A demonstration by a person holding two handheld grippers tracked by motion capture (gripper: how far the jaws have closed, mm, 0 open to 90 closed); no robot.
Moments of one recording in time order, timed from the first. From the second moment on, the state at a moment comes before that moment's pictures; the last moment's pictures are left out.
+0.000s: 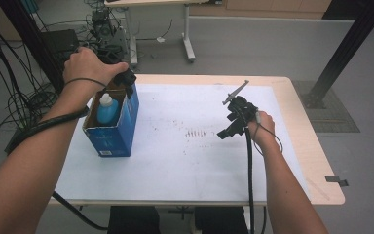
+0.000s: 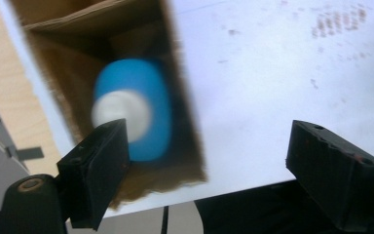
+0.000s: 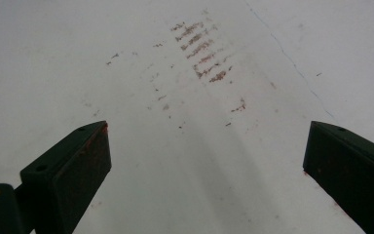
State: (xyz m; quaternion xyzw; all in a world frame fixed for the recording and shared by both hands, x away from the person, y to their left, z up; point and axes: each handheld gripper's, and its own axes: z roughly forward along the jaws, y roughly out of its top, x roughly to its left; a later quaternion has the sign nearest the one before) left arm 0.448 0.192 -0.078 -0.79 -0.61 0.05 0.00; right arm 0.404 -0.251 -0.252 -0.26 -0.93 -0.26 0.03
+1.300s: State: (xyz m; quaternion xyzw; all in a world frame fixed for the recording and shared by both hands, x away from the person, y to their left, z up) left arm 0.401 0.079 -0.102 -0.91 -0.40 0.10 -0.04; right arm 0.408 -0.240 -0.250 -0.25 -0.94 -0.25 0.03
